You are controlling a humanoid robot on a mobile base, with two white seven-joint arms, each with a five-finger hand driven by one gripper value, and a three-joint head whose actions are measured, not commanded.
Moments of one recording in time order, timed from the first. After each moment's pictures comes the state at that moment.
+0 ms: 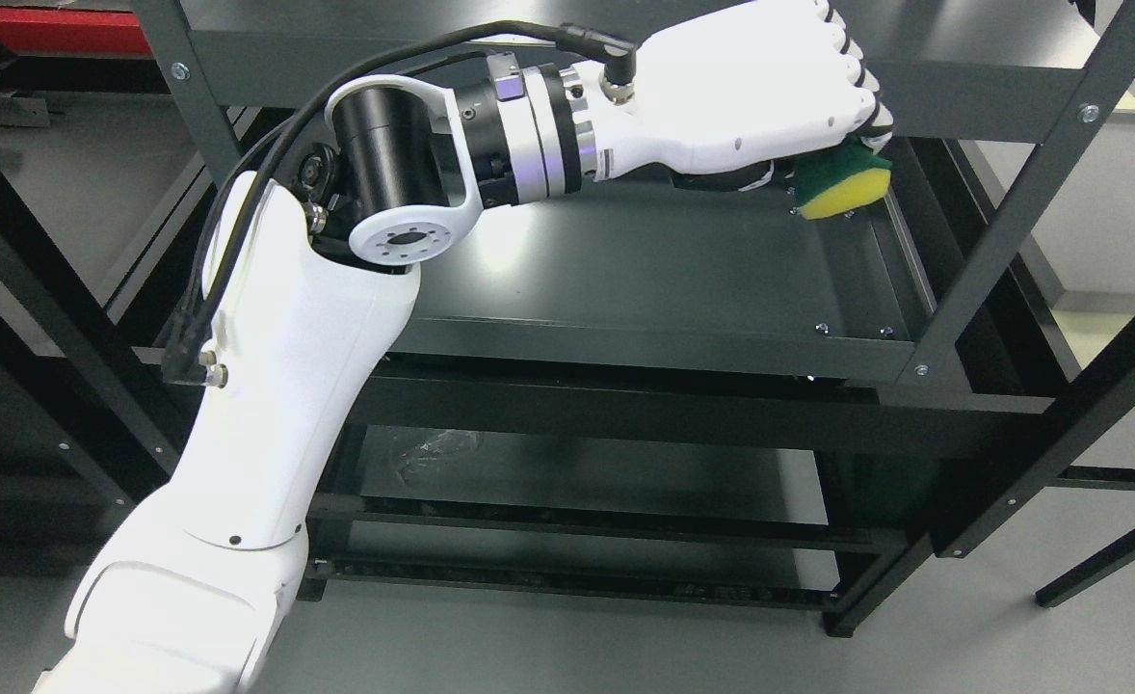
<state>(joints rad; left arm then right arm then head) -1.15 0.00 -0.35 -1.52 -0.86 -0.74 -0.63 -0.08 0.00 -0.21 0.00 -0.11 0.08 -0.07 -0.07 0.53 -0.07</state>
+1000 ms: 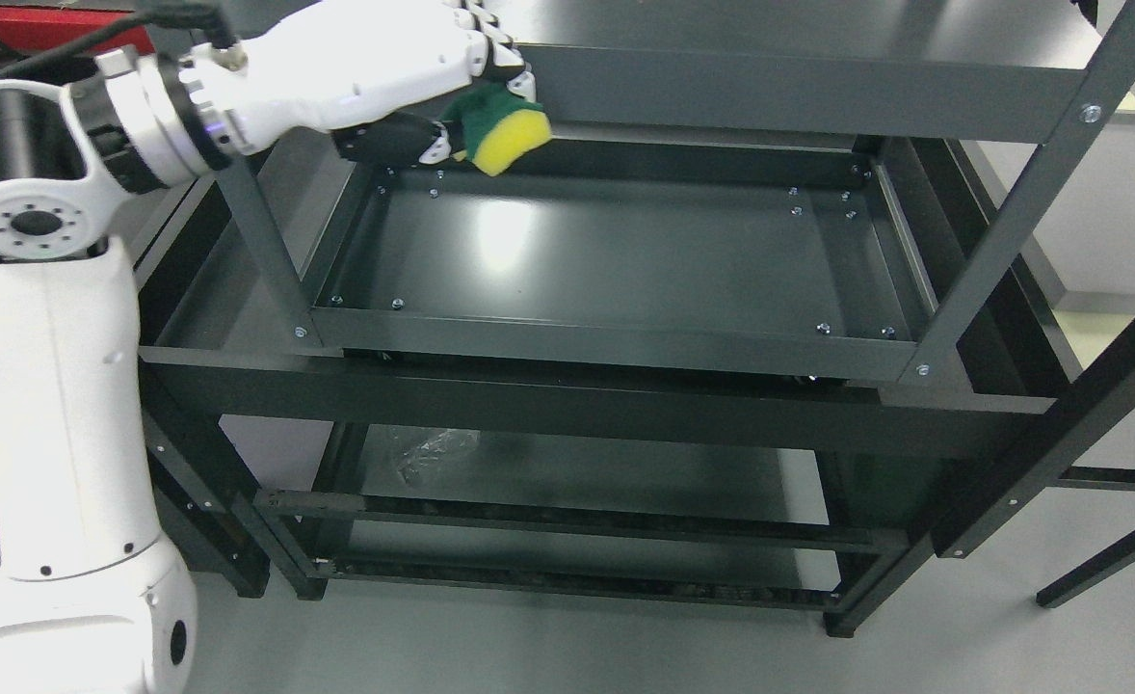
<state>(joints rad) -1.02 0.19 0.11 -1.55 -0.44 -0.79 -1.07 -0.07 0.00 -0.21 0.00 -0.11 0.08 -0.07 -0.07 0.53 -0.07</state>
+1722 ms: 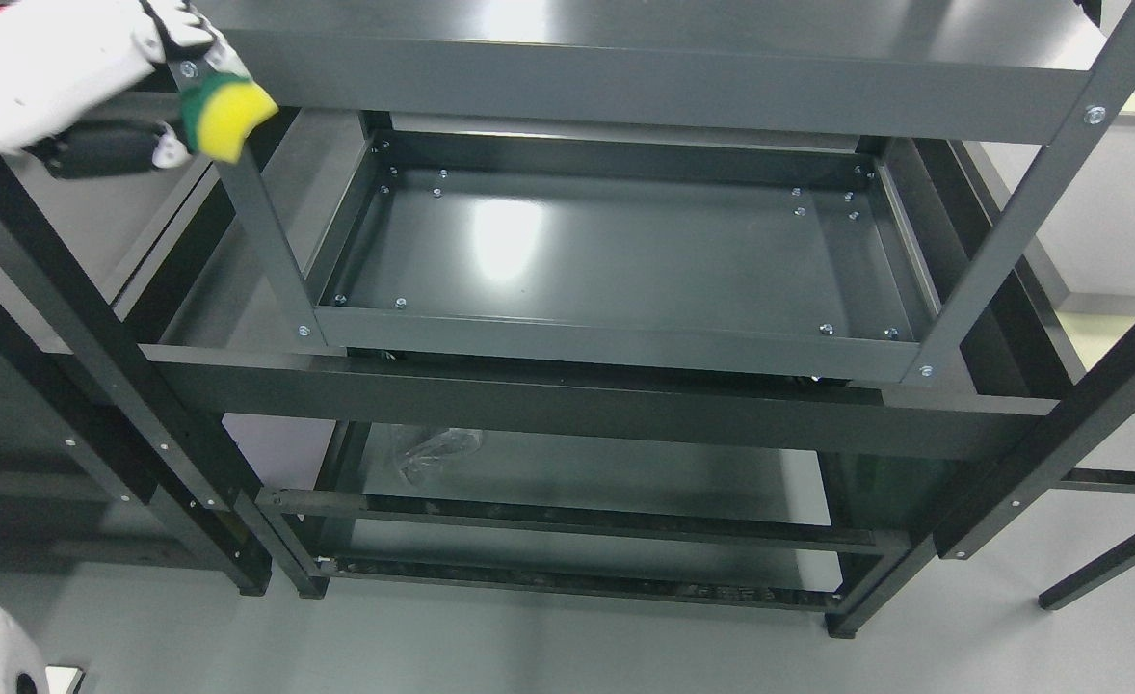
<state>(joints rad) -0.94 0.40 0.34 -1.54 -0.24 -0.79 -1.04 -0.08 0.00 -0.21 0.00 -0.11 0.08 -0.07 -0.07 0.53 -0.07</state>
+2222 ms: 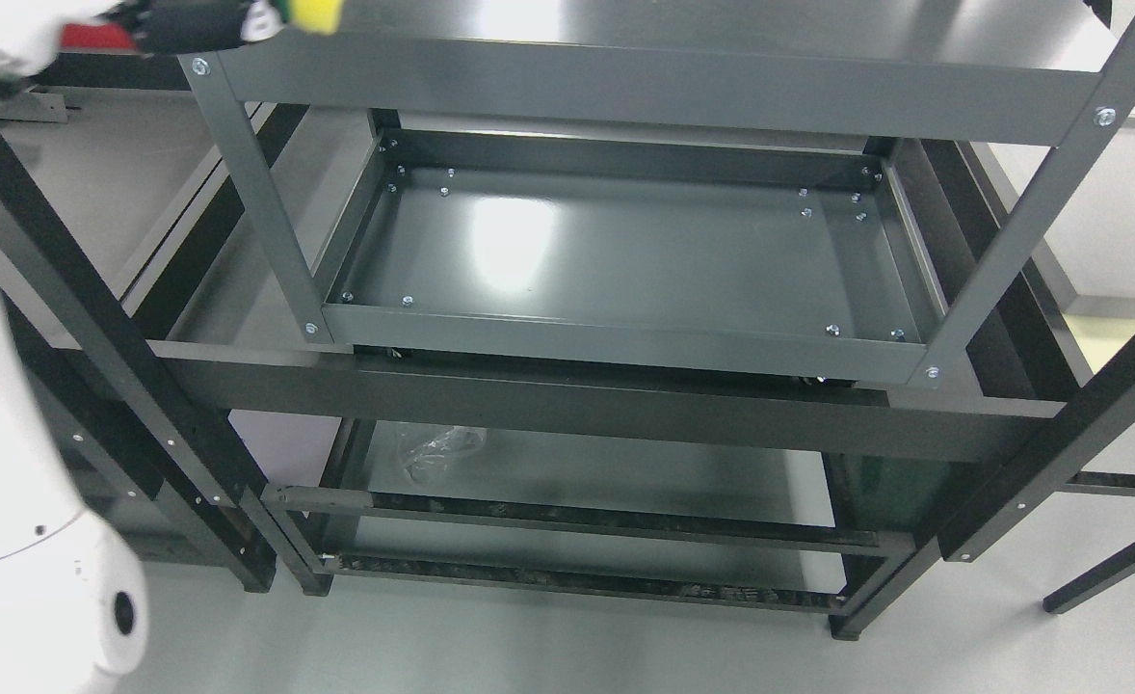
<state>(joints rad) -1.09 0.20 0.18 -1.52 -0.47 -0.79 -0.79 -0.08 0.00 -0.21 0.00 -0.11 0.08 -0.07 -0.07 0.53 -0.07</state>
